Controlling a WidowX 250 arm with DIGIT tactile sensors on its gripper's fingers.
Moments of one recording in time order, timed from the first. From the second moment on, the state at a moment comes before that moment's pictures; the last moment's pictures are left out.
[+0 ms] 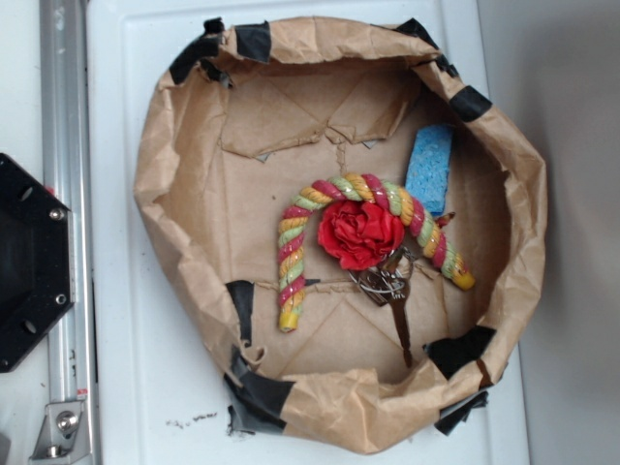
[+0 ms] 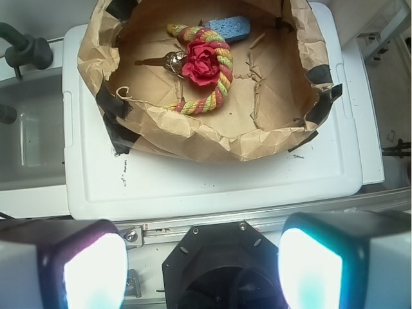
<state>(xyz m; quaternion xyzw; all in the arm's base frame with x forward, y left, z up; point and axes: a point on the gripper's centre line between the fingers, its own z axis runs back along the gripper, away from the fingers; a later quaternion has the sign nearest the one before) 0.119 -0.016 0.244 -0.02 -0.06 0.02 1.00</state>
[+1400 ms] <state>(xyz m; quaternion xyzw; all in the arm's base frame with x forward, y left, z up) 0.281 0.012 0.085 0.00 0.05 -0.08 1.00</state>
